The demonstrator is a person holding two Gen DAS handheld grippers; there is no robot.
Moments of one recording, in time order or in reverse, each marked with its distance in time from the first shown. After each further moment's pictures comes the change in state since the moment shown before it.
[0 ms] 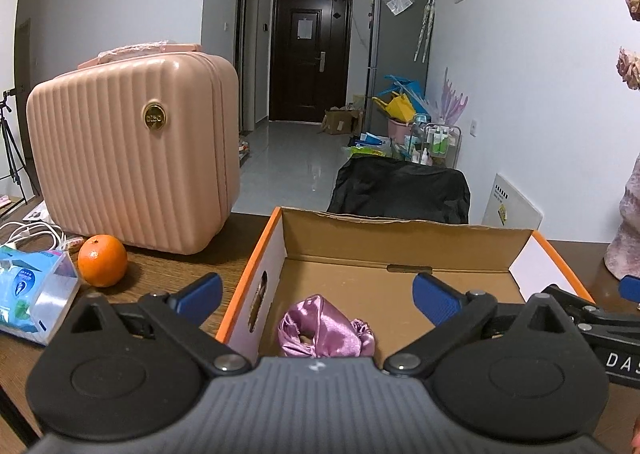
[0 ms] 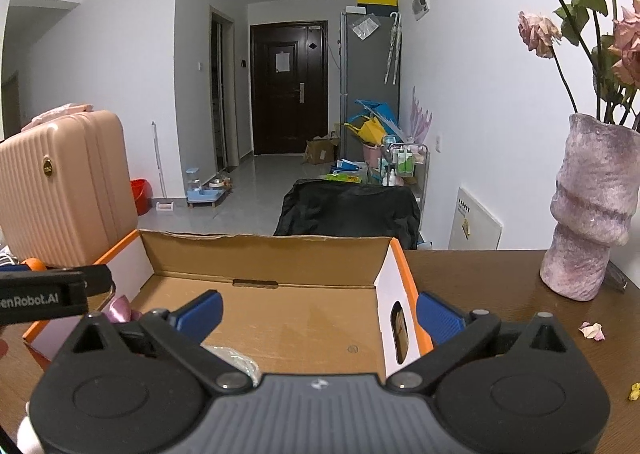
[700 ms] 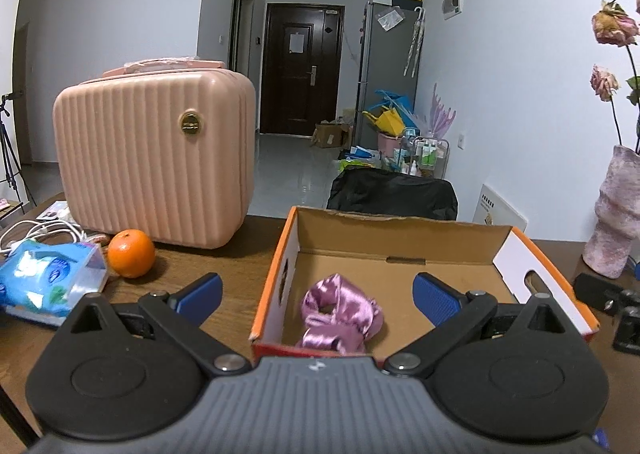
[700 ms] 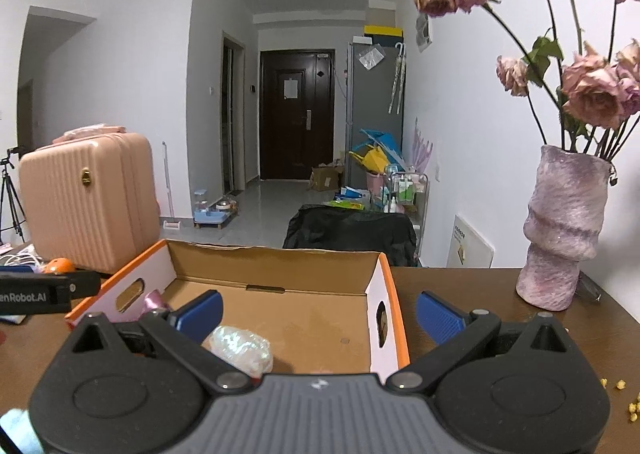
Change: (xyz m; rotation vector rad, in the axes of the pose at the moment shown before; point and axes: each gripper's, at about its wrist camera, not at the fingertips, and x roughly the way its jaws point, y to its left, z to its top) left arm -0.059 0.031 -0.020 0.002 -0.047 -0.040; right arm -0.077 -0.002 -0.016 -0.034 -0.092 0.015
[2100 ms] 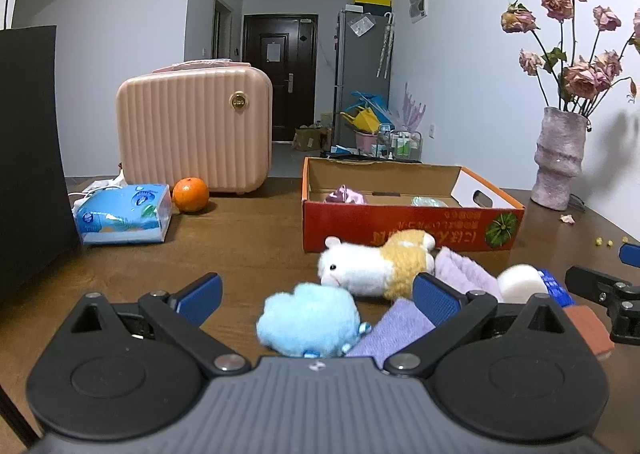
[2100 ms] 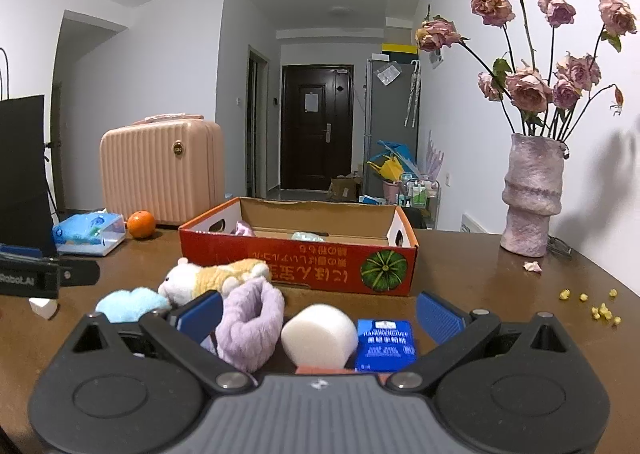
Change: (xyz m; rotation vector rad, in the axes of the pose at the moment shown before) left arm -0.175 0.047 -0.103 0.063 -0.024 -0.063; right arm -0.176 0.041 -0.108 -0.027 -0.045 0.043
